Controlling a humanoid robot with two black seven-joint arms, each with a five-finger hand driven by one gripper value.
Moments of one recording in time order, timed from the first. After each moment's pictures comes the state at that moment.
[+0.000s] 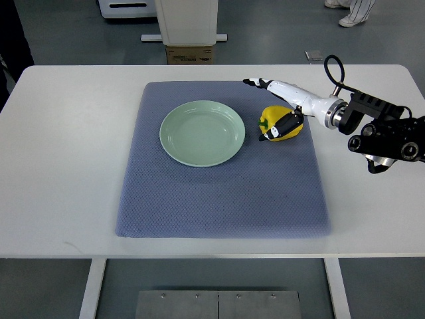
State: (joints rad) left arm -0.01 0.00 -0.17 -0.21 0.04 0.15 0.02; right arm 1.43 -0.34 -0.56 1.02 -0.49 -0.29 0.40
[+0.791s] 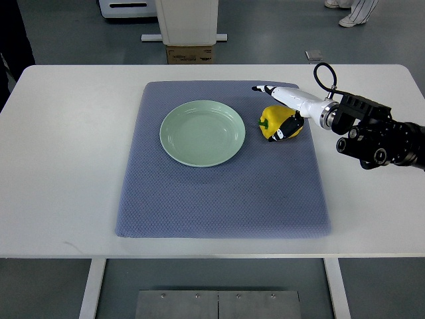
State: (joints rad) left arm -0.02 0.00 -0.17 -0.21 0.04 0.15 0.02; right arm 1.35 -0.18 -0.67 0.71 -0.49 -0.25 0.38
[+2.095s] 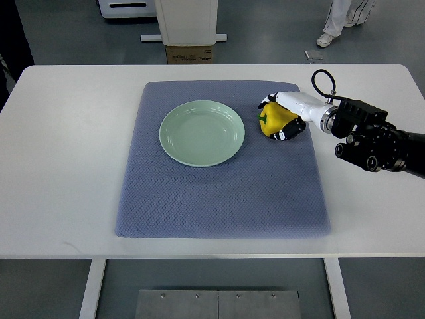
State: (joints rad) left arm -0.02 0.00 -0.17 -0.21 0.04 0.15 0.02; right arm 1.30 -0.12 -0.74 0.57 -0.49 -0.25 0.39
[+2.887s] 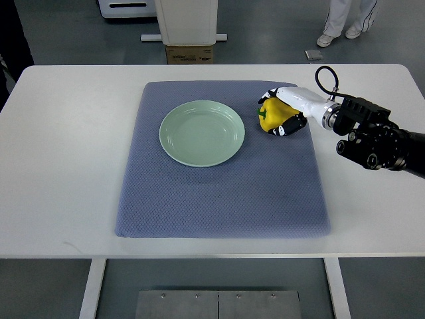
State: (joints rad) left arm -0.02 0.00 -0.17 -0.21 0.04 0.15 0.02; right arm 1.29 -0.11 -0.72 0.53 -0.48 -0.25 0.44
